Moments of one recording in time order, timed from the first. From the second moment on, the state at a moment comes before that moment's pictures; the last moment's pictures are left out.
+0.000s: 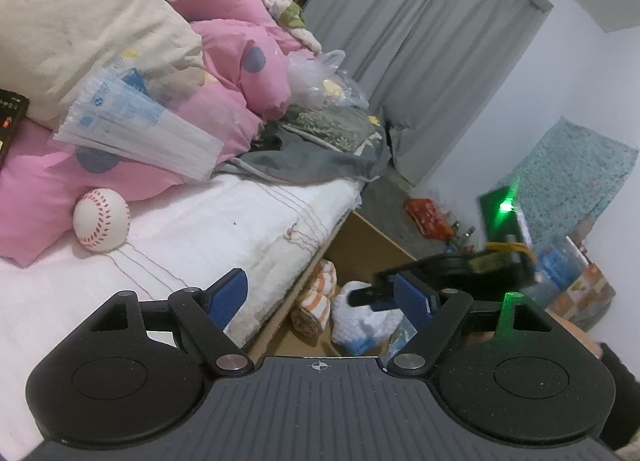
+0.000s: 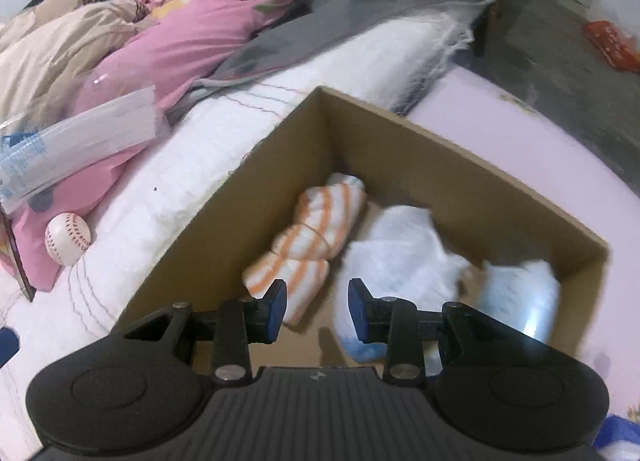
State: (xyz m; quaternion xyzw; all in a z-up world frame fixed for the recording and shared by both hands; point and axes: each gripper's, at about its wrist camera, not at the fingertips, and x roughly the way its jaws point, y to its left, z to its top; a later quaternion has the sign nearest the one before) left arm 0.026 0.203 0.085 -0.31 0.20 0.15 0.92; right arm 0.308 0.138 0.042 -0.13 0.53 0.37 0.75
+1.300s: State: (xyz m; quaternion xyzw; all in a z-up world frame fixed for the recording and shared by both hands) left arm 0.028 0.191 0.088 -0.30 0.21 0.13 0.92; right arm 0.303 0.100 0.055 -0.07 0.54 0.35 0.76
